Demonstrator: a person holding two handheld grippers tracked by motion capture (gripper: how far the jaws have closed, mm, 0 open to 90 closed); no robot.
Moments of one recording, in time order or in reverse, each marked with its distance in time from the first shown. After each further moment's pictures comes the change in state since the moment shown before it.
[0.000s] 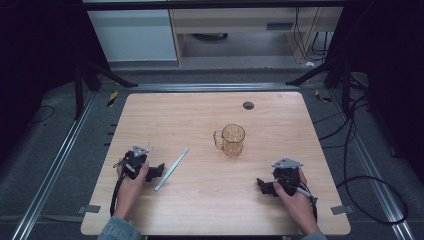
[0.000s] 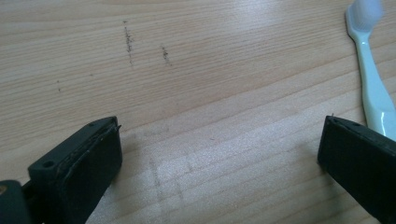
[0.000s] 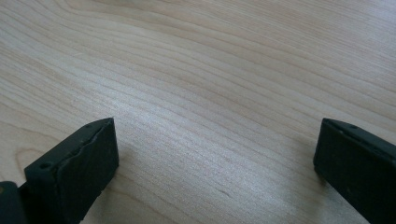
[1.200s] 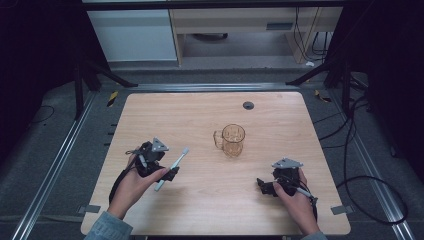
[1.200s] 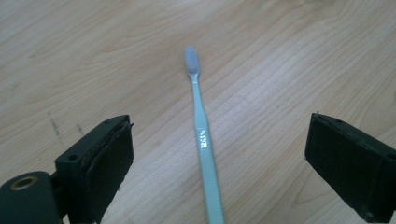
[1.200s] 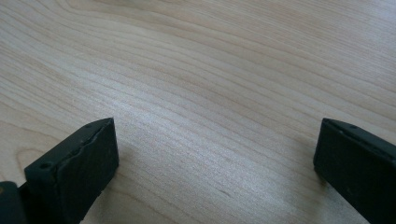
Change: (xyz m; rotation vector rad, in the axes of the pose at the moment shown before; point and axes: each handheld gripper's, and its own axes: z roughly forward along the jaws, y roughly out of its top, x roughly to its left) left arm -0.073 0.065 -0.063 0.119 -0.155 0.307; right arm 0.000 0.000 0.000 0.000 0.001 -0.002
